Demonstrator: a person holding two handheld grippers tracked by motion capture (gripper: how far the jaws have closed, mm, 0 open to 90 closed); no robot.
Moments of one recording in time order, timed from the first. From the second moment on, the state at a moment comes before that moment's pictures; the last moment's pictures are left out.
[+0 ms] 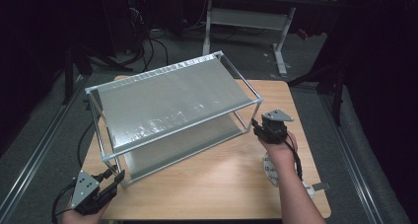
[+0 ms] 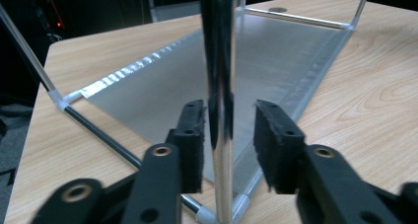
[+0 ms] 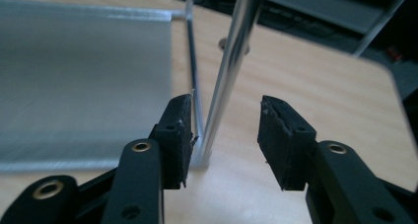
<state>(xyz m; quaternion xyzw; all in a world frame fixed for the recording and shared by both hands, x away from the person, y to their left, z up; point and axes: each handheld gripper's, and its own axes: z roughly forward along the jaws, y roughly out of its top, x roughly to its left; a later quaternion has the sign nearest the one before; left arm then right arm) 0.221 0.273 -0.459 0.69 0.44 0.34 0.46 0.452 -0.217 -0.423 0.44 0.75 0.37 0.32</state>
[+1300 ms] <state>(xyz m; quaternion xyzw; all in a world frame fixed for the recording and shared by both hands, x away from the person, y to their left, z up) 0.255 0.154 -0.460 0.74 0.34 0.33 0.47 0.369 -0.377 -0.432 0.53 0.67 0.36 0.37</state>
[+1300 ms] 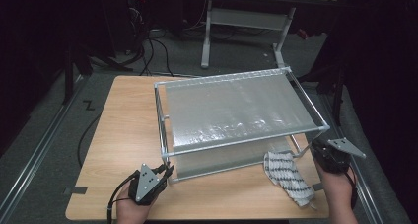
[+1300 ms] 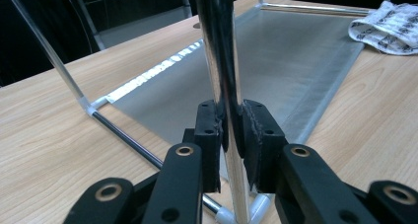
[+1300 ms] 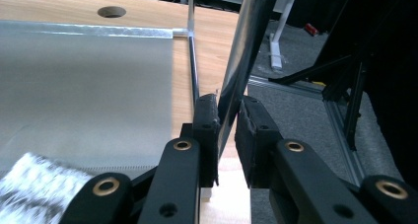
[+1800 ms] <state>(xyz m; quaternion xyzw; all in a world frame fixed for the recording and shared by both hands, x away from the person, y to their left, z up) 0.248 0.170 -0.464 0.72 0.36 0.34 0.49 0.302 -0.363 -0.440 0.53 0.66 0.40 0.35</state>
